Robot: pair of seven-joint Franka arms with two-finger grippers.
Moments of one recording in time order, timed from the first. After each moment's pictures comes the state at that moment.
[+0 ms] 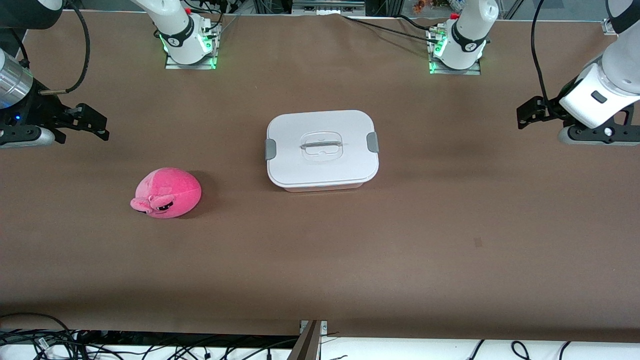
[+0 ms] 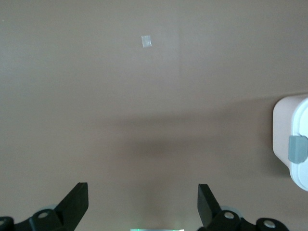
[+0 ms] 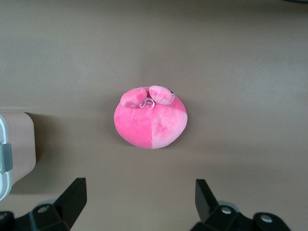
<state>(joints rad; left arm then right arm) -0.09 0.06 -0.03 -1.55 0.05 1.47 -0.07 0.18 0.03 -0.14 -1.64 0.01 1.72 -0.03</state>
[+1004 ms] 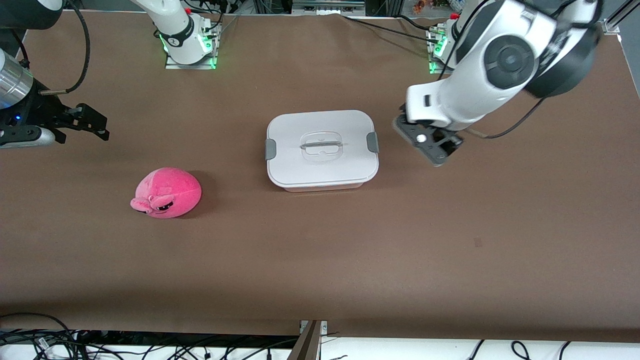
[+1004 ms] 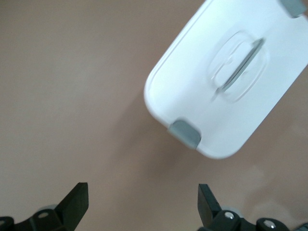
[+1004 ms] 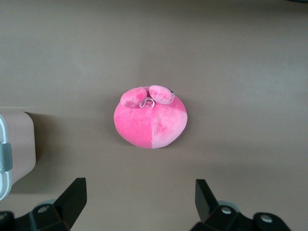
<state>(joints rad) -0.12 0.30 -0.40 -1.52 -0.06 1.71 0.37 0.18 0.03 -0.13 -1.64 0.01 1.72 -0.03</state>
